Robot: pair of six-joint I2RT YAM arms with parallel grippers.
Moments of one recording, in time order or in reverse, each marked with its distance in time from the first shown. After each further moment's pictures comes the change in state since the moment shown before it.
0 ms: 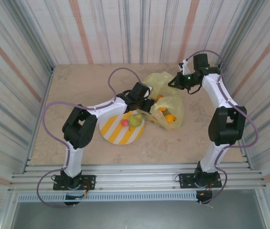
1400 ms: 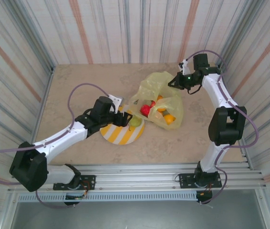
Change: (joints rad) left arm 0.119 -0.733 -0.691 0.089 0.165 -0.047; right arm 0.000 0.000 0.000 0.000 0.000 0.000
